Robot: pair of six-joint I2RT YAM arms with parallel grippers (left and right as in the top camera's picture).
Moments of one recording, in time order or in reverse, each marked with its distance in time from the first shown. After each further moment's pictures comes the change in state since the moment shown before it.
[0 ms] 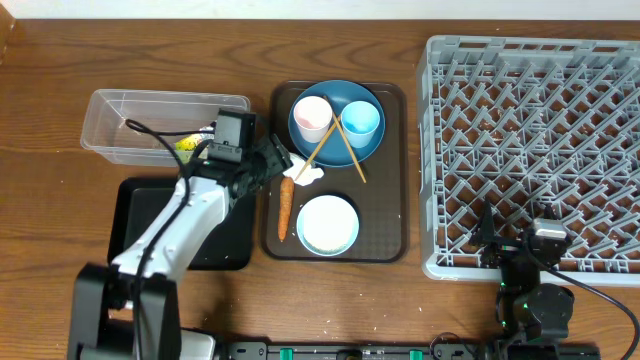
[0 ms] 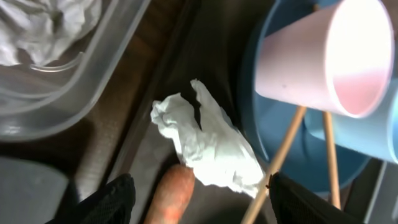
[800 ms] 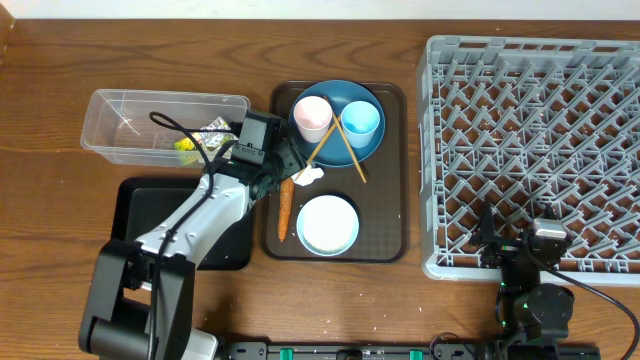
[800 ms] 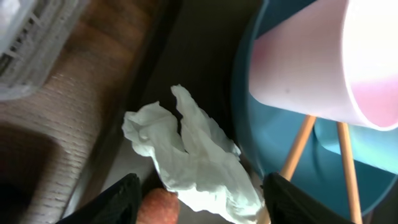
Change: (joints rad) left arm -0.091 0.075 0.000 0.093 -0.109 -0.036; right arm 0.000 0.000 0.000 0.000 0.000 0.000
